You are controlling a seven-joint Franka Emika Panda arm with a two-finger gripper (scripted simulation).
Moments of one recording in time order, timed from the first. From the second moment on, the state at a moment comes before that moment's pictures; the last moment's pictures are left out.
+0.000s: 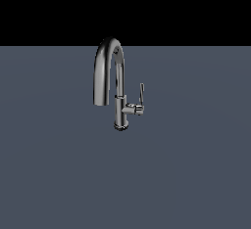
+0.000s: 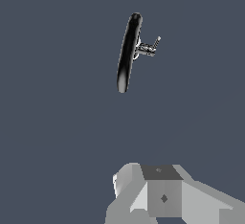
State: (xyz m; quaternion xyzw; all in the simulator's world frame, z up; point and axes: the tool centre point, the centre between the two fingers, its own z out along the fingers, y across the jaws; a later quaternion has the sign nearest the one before) arm -0.249 0.016 0.478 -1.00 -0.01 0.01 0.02
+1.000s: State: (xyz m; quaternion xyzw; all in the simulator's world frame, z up) arm -0.205 0.013 0.469 -0.99 0.05 0.06 0.08
